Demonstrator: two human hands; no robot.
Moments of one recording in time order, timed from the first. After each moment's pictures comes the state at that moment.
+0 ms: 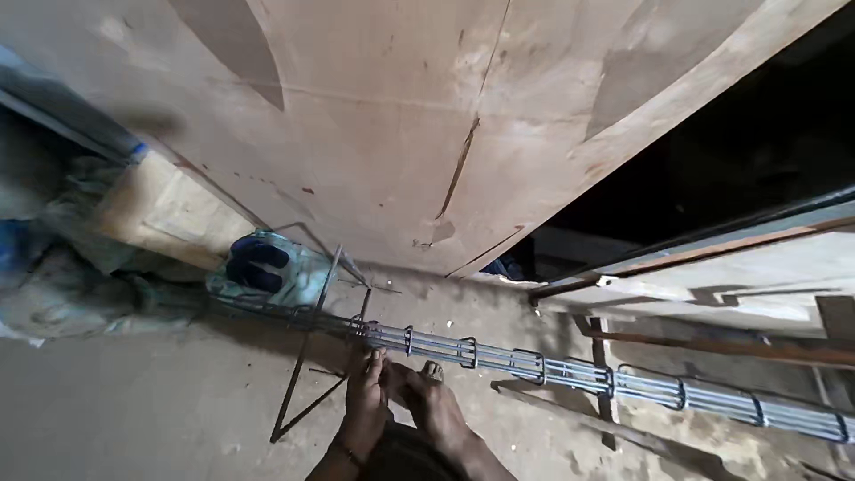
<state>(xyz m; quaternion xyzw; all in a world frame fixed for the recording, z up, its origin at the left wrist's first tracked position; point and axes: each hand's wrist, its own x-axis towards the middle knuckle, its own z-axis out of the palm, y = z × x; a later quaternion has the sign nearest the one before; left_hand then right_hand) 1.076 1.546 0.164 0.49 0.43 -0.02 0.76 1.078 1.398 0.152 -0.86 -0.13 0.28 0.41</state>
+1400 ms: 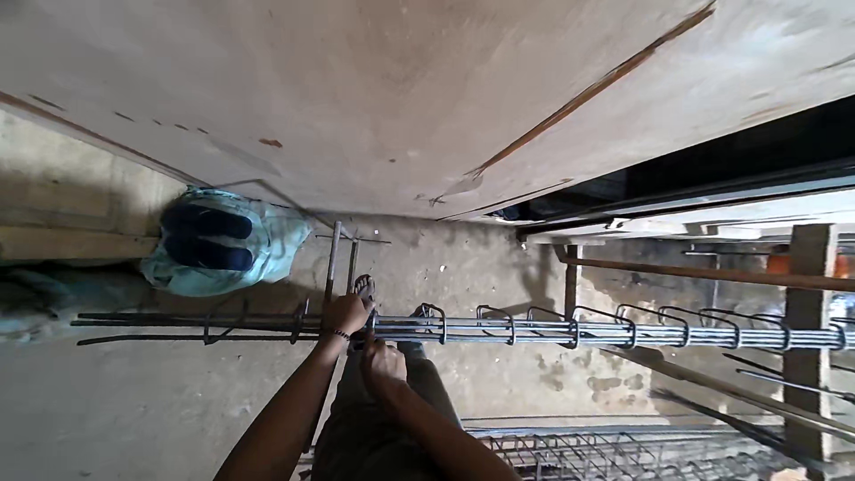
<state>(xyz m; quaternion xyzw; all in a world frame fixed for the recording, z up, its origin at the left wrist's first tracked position) 1.245 1.714 0.028 0.81 0.12 -0.56 0.14 1.157 1.629 0.077 -0.83 0.06 0.54 0.13</state>
